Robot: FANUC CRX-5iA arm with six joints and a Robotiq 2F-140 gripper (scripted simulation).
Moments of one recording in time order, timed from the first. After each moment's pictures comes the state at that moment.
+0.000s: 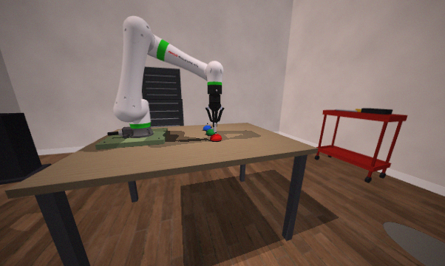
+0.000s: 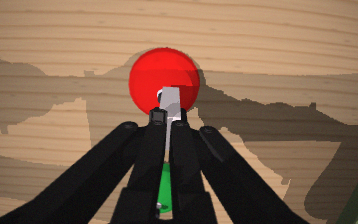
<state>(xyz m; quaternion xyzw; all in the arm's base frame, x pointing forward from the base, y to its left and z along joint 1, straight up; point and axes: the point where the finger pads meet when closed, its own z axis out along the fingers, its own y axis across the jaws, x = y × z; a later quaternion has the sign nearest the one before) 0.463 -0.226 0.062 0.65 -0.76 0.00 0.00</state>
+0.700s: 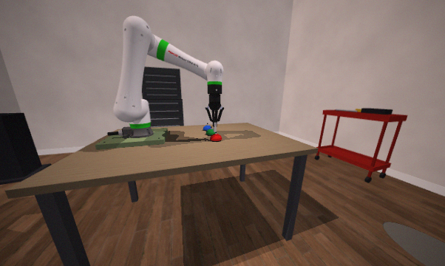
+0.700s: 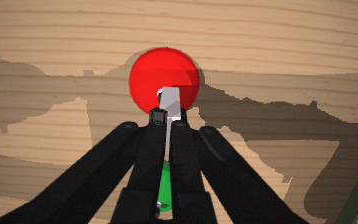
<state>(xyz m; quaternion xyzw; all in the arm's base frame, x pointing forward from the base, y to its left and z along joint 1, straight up) 0.463 -0.226 0.064 0.65 -0.76 0.00 0.00</state>
